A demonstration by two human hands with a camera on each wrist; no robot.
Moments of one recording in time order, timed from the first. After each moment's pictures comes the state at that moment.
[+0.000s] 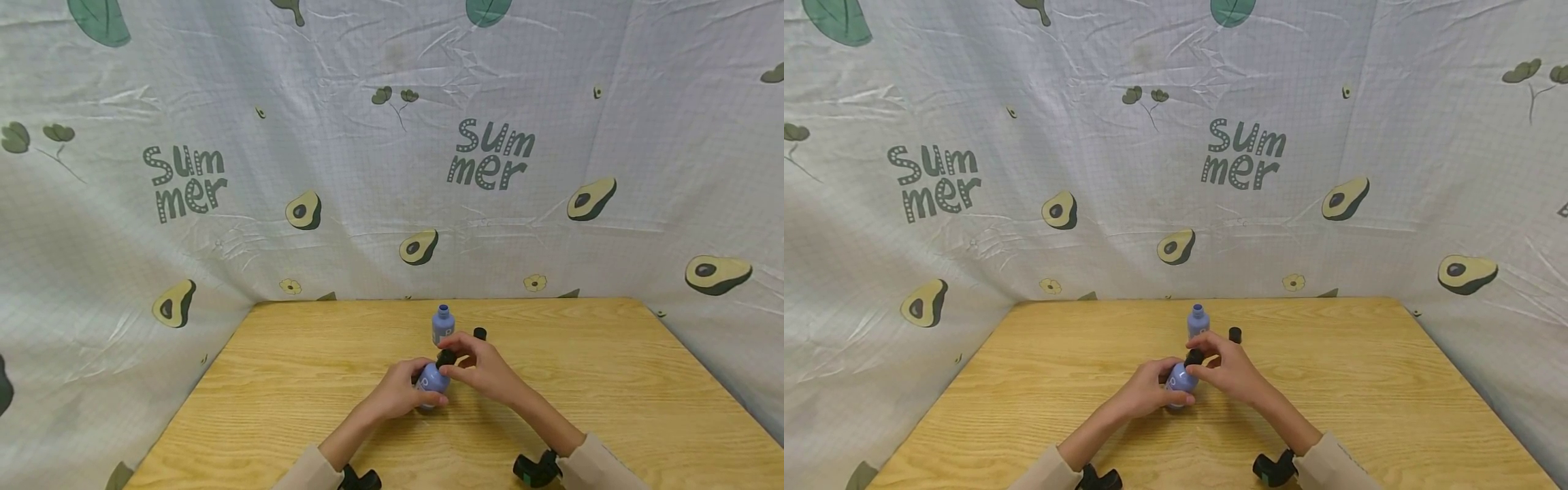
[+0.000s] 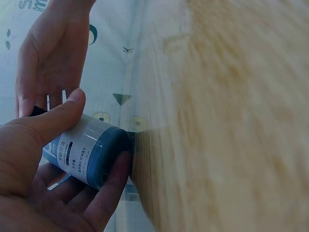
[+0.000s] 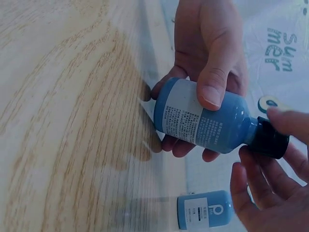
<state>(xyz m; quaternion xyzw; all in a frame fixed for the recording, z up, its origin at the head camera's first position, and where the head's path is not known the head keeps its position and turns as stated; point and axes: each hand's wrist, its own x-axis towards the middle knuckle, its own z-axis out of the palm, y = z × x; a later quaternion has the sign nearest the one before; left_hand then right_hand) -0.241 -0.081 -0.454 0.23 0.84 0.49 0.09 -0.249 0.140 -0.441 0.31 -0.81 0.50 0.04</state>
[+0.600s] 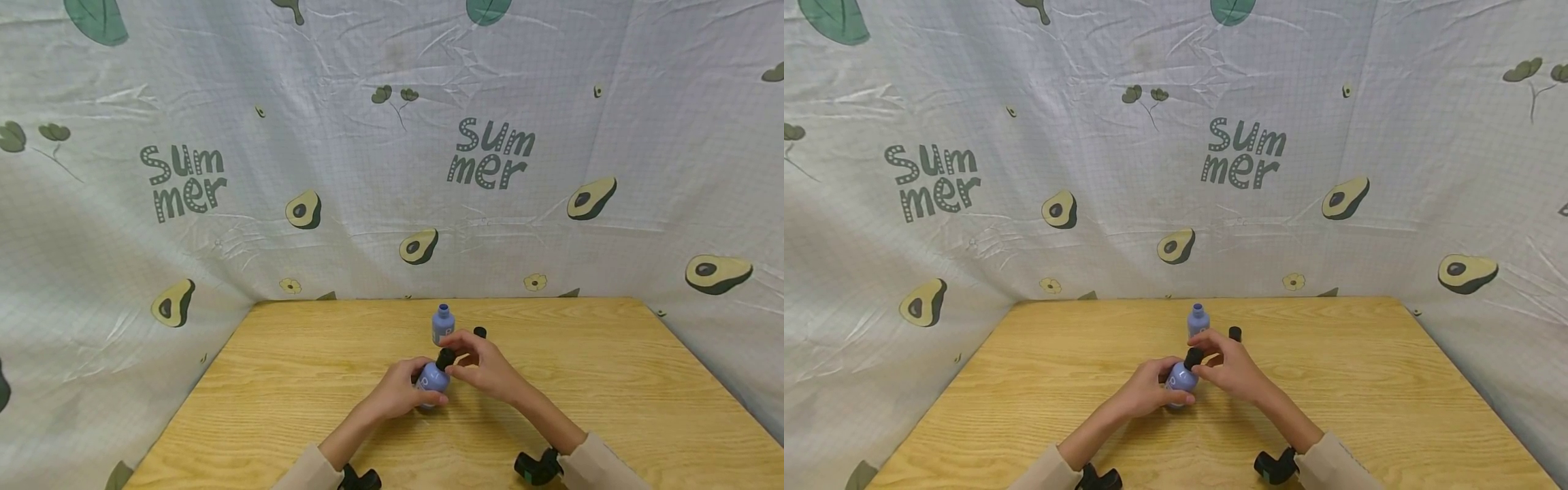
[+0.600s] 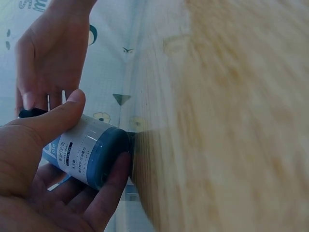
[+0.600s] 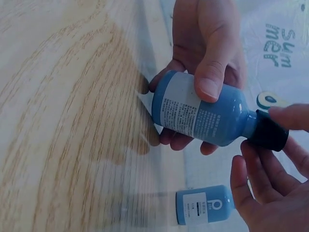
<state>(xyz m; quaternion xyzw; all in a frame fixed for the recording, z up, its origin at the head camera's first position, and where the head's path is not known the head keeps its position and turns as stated) -0.241 -0.081 -0.454 0.23 0.84 0.49 0.09 -0.248 0.143 -0.439 0.32 -0.80 0.50 0.05</state>
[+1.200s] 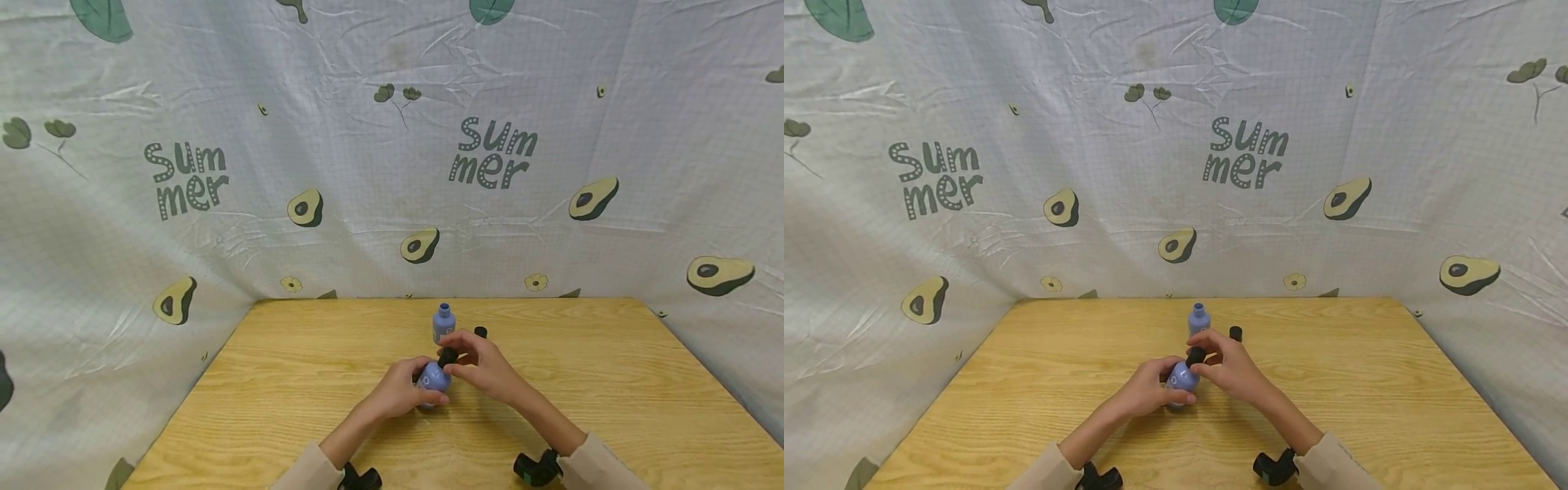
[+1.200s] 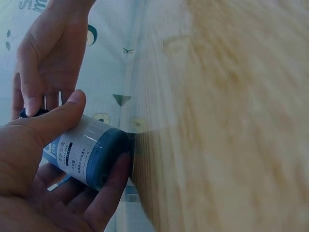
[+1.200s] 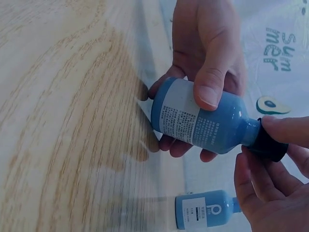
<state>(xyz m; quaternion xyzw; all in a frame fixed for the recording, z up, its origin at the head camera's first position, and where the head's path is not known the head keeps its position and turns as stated) -0.240 -0.081 -0.454 0.23 0.84 0.49 0.09 -0.248 0.139 -0.440 0.32 -0.79 0.51 0.05</state>
